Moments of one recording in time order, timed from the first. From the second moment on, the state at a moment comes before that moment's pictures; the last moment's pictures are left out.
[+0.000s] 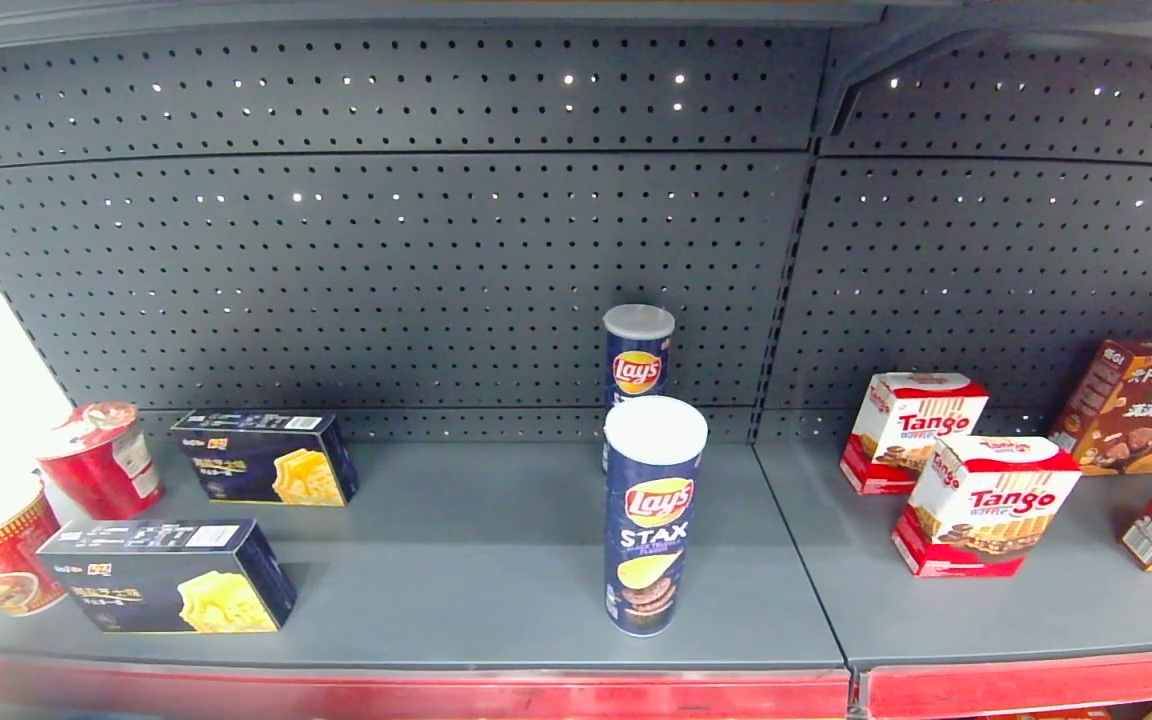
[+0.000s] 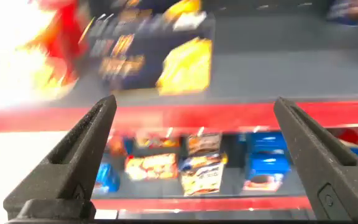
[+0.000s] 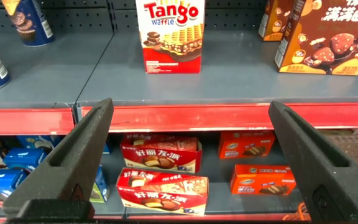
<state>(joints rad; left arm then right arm) -0.04 0.16 -0.03 -0.03 0.10 0.00 0.00 0.00 0.00 0.00 -0.02 0.00</state>
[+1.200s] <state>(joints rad) -0.01 0.01 0.00 -0.04 0.00 0.00 0.00 0.00 0.00 0.00 -0.02 0.00</state>
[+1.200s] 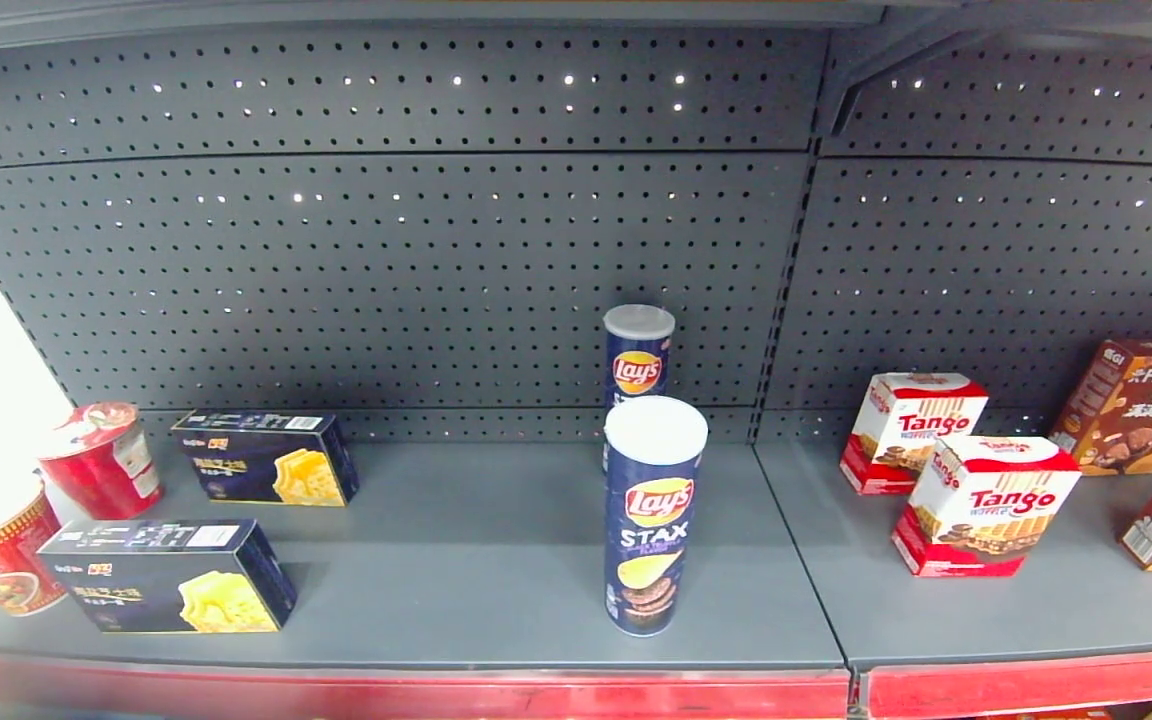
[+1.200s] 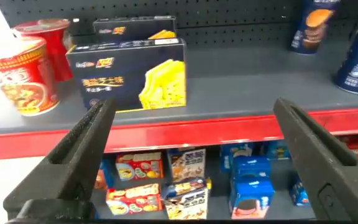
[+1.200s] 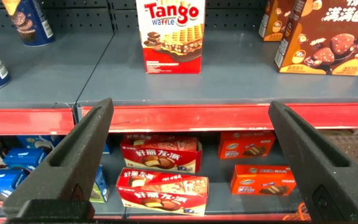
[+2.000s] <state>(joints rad) 0.00 0.01 0.00 0.00 0.02 0.00 0.00 0.00 0.00 0.00 -0.01 0.00</state>
